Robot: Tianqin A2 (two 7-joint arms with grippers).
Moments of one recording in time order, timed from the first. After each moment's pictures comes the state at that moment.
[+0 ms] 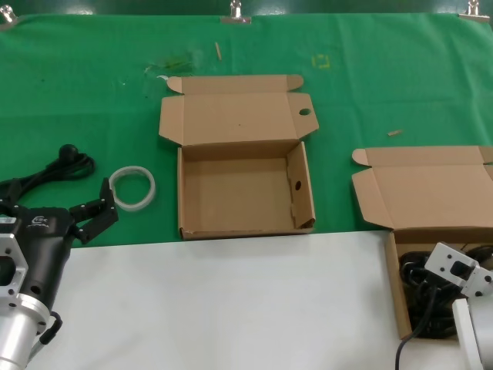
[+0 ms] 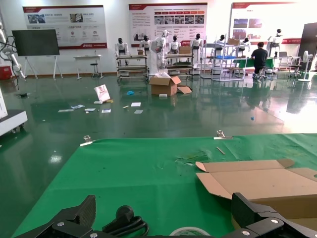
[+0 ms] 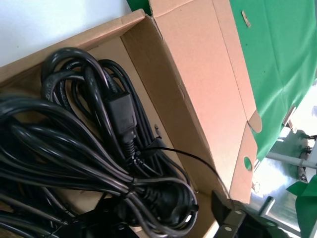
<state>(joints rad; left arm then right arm) 0.00 -0.30 1.60 -1.60 -1.80 0.00 0.00 0.21 0.08 -1.51 1.60 2.75 1.01 -2.46</state>
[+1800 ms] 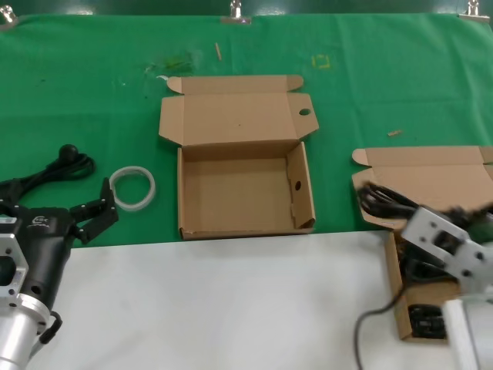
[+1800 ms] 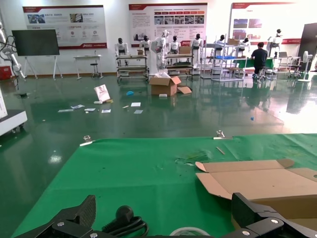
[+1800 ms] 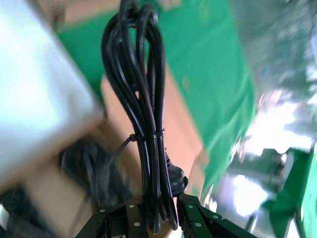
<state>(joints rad) 0.00 -0.30 1.60 -1.60 -1.80 0.00 0.00 0.16 0.08 -1.67 2.02 2.75 1.28 -2.39</state>
